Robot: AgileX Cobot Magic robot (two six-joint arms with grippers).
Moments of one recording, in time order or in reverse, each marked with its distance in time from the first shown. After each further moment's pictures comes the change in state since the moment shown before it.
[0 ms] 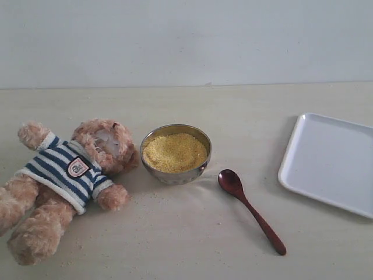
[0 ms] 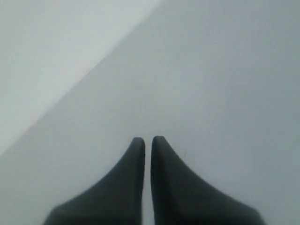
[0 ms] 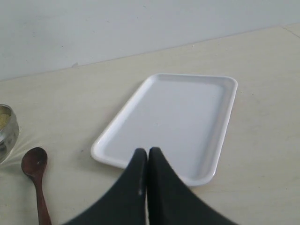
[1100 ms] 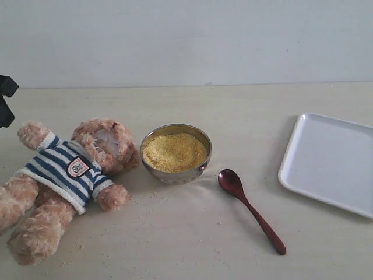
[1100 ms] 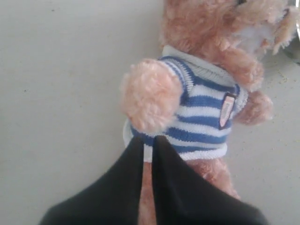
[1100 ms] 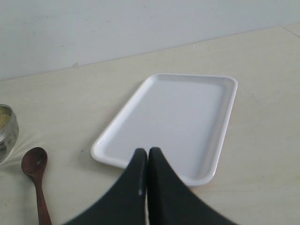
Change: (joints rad) left arm 0.000 1.645 -1.292 0.406 1.697 0.518; right arm 0.000 0.000 0.000 0.000 0.000 0.000
